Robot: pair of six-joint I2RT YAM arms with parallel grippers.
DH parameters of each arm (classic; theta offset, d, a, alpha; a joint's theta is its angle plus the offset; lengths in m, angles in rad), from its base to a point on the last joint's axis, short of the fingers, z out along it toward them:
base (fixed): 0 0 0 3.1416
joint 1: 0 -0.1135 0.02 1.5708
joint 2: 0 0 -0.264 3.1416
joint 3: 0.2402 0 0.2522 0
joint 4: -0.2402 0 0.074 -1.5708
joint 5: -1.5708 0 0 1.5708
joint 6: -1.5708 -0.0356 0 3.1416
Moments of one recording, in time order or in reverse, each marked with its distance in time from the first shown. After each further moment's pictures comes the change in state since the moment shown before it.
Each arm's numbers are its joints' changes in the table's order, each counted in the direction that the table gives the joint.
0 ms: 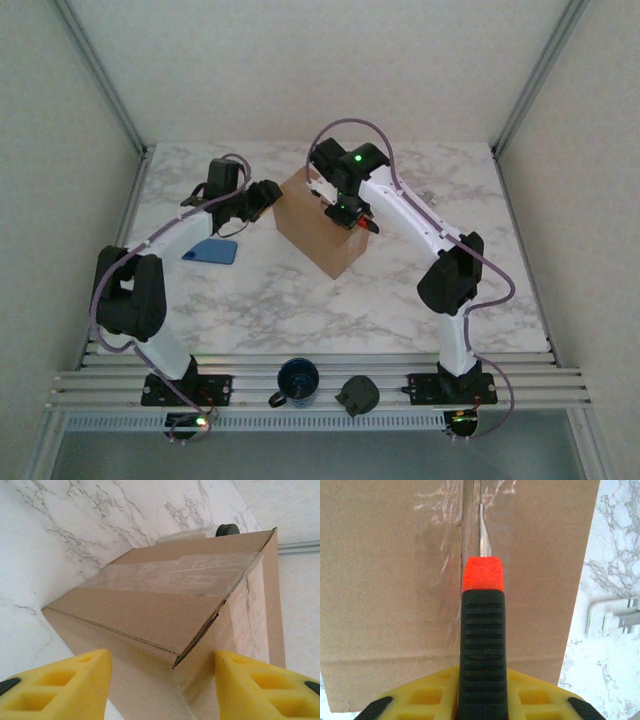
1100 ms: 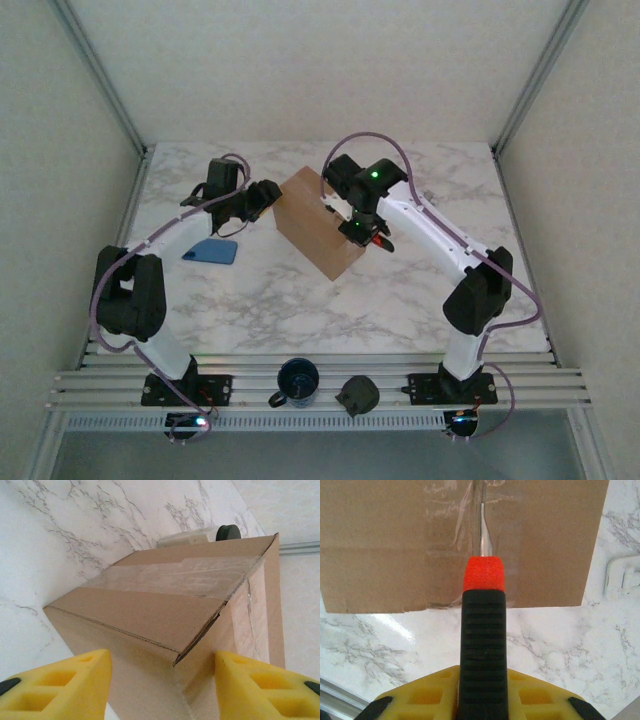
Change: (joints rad) left arm -0.004 0.001 0.000 0.000 -0.001 0.000; right arm -0.022 -0.215 -0.285 0.034 0.004 -0.058
